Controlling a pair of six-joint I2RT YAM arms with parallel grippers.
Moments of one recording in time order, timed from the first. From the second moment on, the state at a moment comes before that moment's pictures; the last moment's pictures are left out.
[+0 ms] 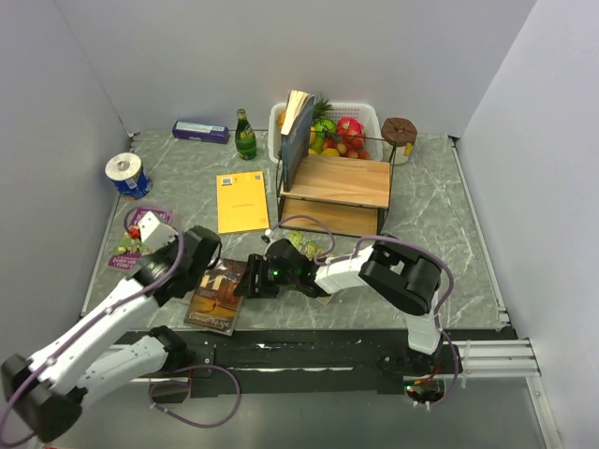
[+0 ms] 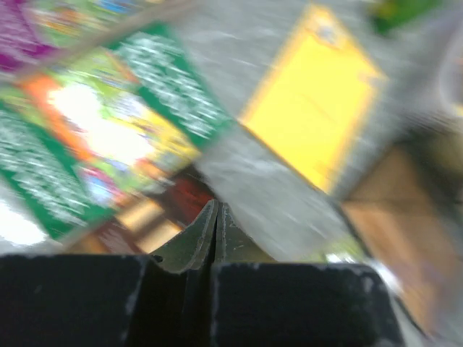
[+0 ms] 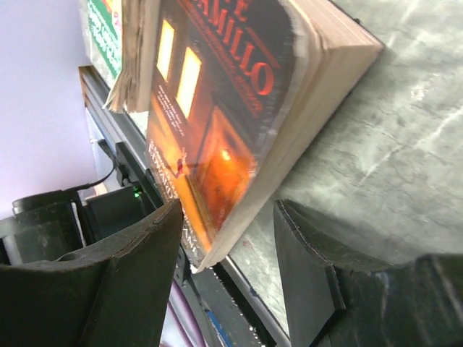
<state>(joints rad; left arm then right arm) -0.71 0.83 0.80 -0.87 -0.83 -1.37 1.04 1.93 0.92 0.43 -0.27 1.09</state>
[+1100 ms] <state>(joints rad) -0.15 1.17 0.55 -0.42 -0.30 -1.09 1.02 1.97 1.01 0.35 -0.30 1.07</state>
